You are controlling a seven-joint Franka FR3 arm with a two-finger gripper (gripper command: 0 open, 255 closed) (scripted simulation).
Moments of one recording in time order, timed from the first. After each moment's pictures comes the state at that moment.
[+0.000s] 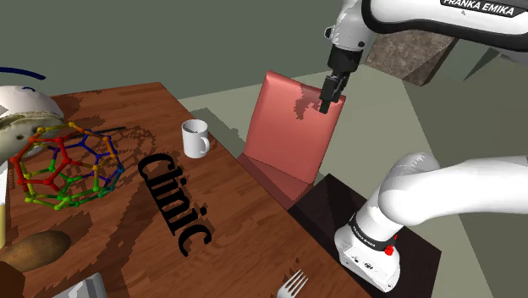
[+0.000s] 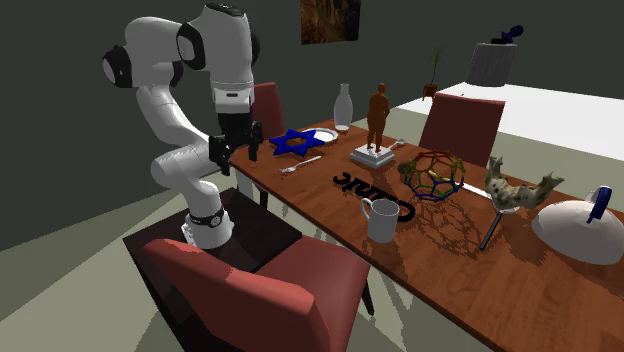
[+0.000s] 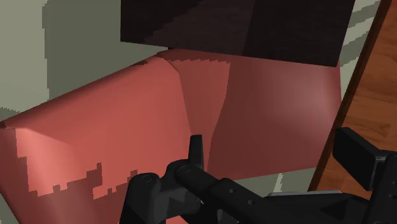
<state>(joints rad) 0.02 -0.82 0.01 -2.40 -0.02 1.52 -0.15</state>
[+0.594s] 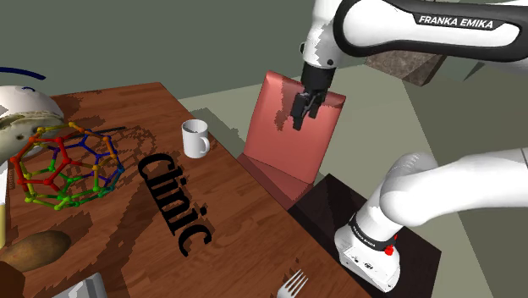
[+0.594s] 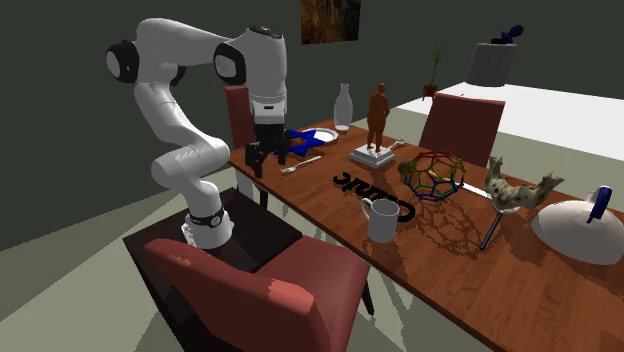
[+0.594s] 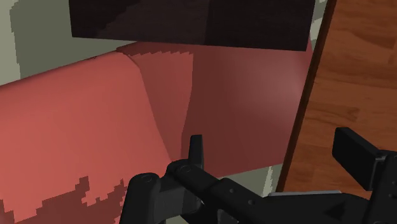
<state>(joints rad) 0.06 -0.75 0.16 -2.45 0.10 1.65 0.04</state>
